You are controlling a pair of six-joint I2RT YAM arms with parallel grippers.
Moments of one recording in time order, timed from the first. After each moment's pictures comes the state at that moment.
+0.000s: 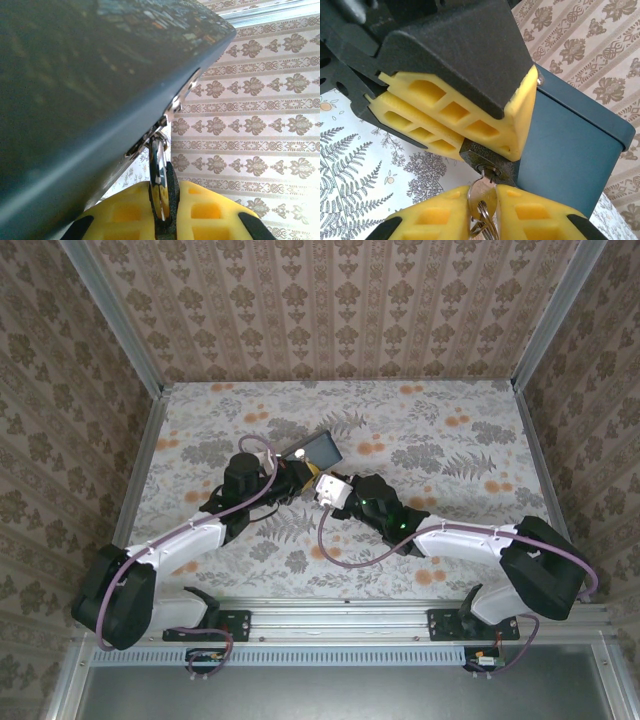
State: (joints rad) left arm -0.58 1.25 0.60 0.37 0.49 -1.26; right arm 0.86 1.43 0.69 0.46 0.16 -0.57
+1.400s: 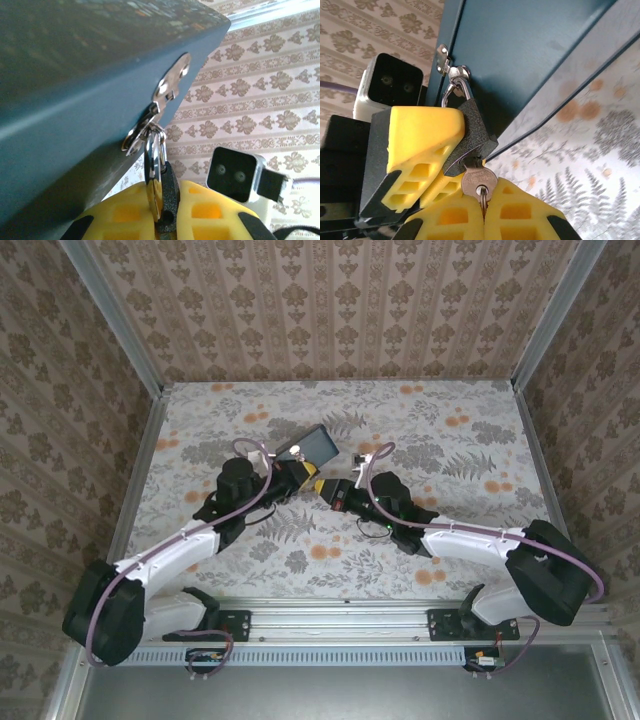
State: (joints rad) left arm -0.58 1.15 0.57 0.37 0.45 -1.20; right arm 0.78 1.38 0.63 0.57 -0.14 1.04
